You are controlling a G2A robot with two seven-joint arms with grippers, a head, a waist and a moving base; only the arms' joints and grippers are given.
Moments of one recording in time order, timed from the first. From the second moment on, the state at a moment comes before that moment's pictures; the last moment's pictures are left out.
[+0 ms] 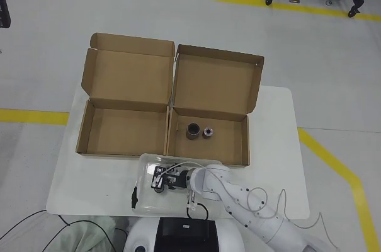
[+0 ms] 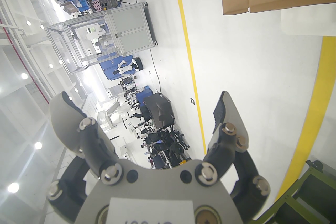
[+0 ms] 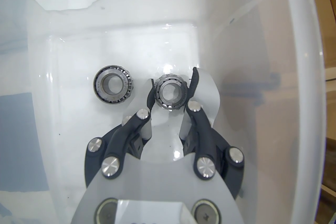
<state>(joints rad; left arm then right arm) 0.11 -0.38 -0.87 -1.29 2.37 -0.77 0.65 -1.07 -1.40 0.58 -1.40 -1.46 -0.53 0.45</state>
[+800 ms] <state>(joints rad) 0.11 -0.38 -0.87 -1.29 2.37 -0.77 0.65 -1.20 -1.33 0.73 -1.56 -1.44 -0.67 0.13</state>
